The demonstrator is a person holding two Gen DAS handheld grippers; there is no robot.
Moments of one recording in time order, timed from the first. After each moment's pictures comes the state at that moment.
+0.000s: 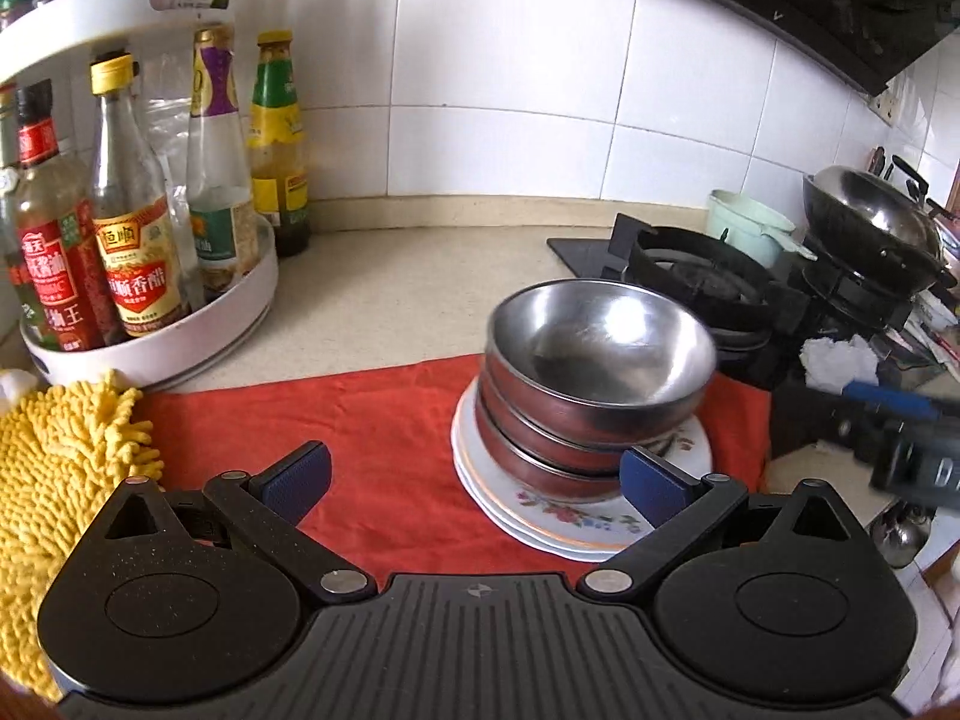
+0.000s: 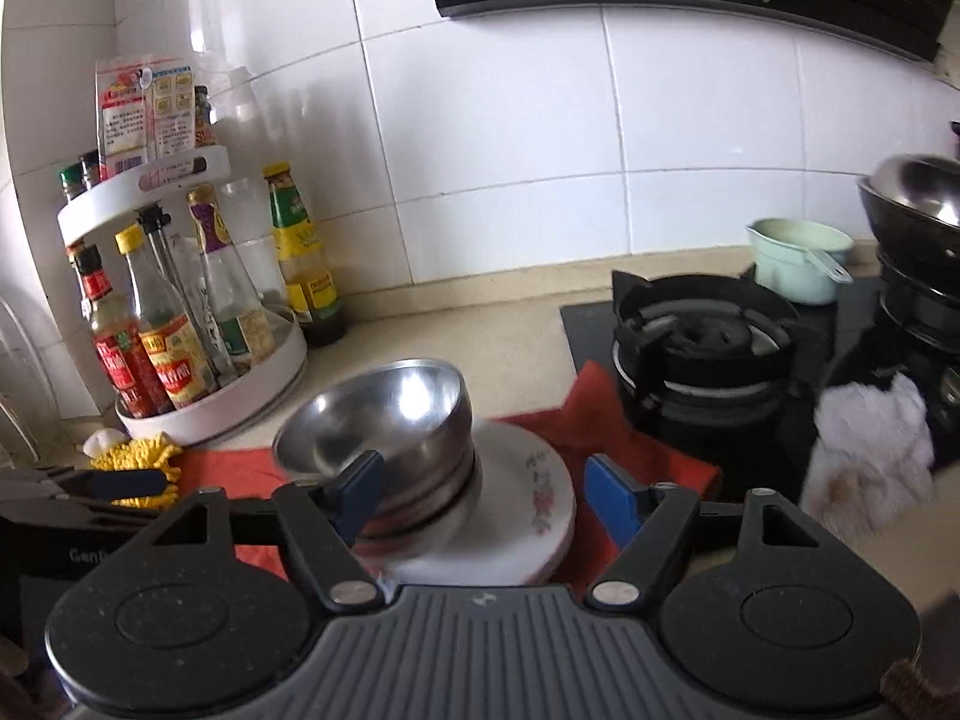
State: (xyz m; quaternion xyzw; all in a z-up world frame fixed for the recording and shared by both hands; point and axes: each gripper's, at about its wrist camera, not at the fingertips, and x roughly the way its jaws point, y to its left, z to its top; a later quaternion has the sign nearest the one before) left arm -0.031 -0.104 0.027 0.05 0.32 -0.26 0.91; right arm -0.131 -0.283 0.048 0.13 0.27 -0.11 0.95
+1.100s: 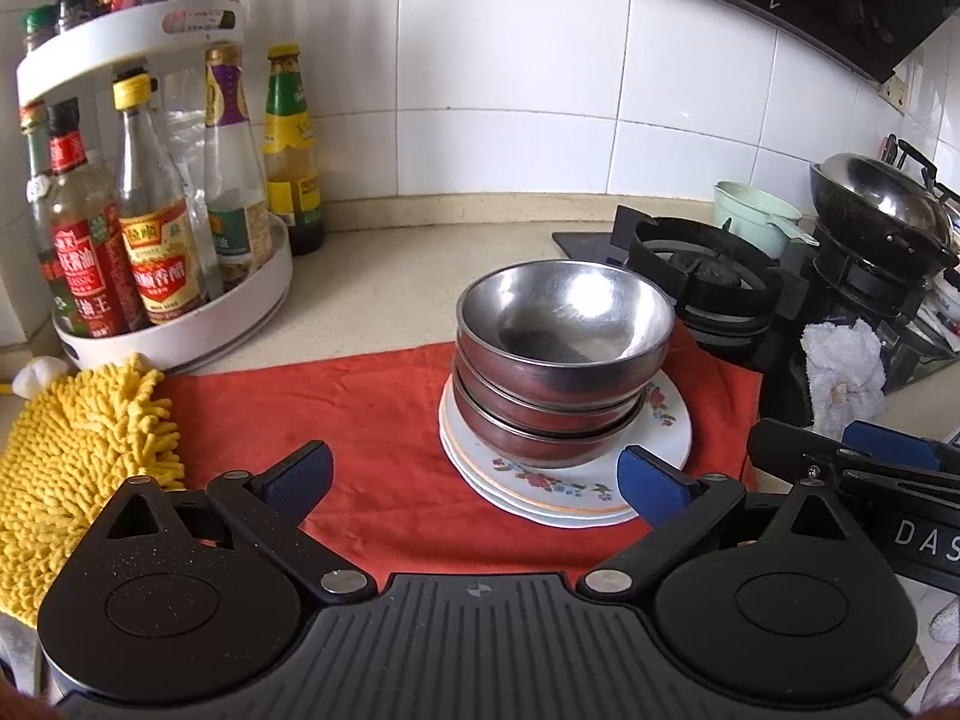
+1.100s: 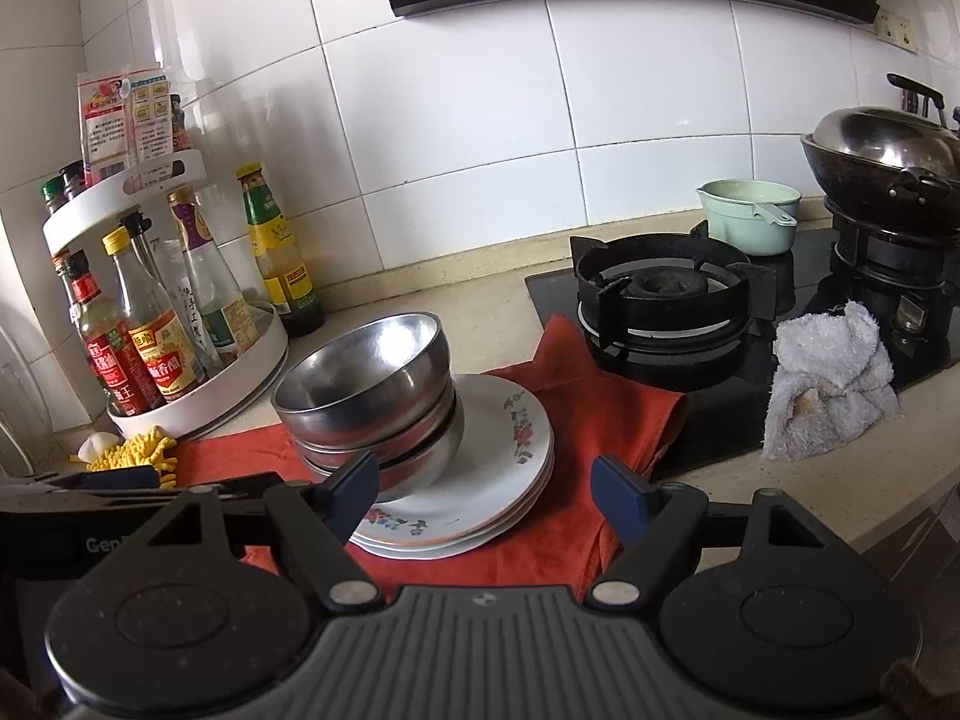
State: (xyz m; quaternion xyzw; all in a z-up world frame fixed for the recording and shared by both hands) left arm -0.065 -0.116 0.030 0.07 0.32 -0.23 0.92; right arm -0.168 -0.272 0.038 0.15 0.27 -0.14 0.94
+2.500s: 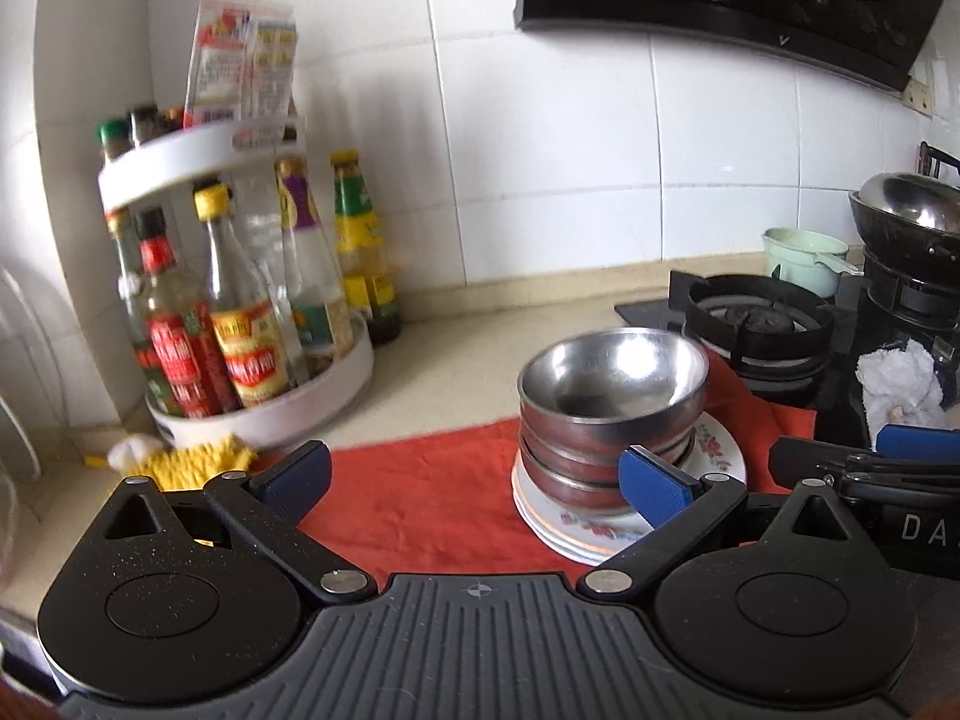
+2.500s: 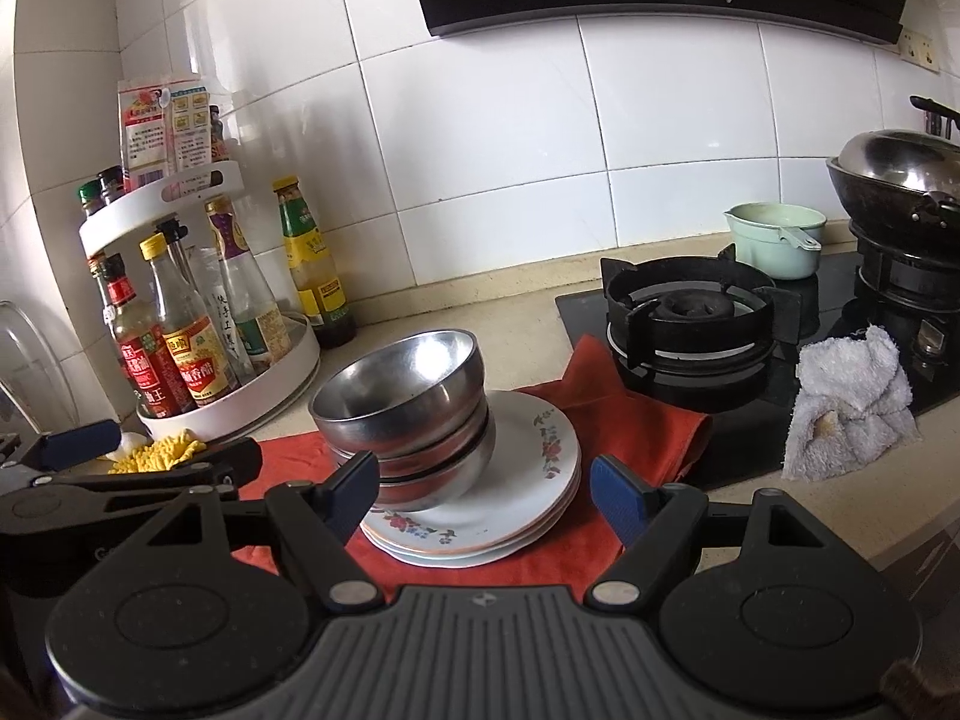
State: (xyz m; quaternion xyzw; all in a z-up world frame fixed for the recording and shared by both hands) left arm -0.096 -0.112 0.043 0.11 0.23 -0.17 0.95; right arm -0.174 -0.269 0.043 0.15 0.25 -0.11 0.95
